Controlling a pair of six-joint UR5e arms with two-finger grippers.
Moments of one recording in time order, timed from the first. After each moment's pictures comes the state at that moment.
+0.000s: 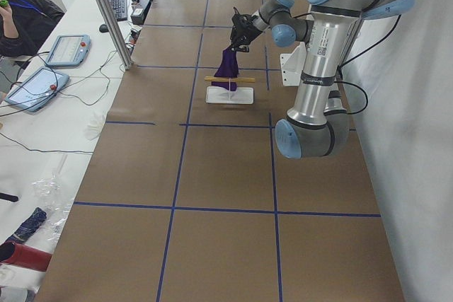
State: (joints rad) left arm -0.35 -1.84 -2.39 -1.46 -1.15 -1.86; right arm 1.21 -1.43 2.00 -1.56 2.06 0.30
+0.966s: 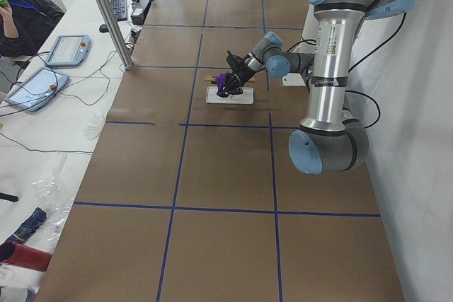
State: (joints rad) left arm -0.35 -1.68 -2.18 -1.47 -1.03 -1.83; right arm 1.22 -1.45 1.99 -1.57 2.09 0.29
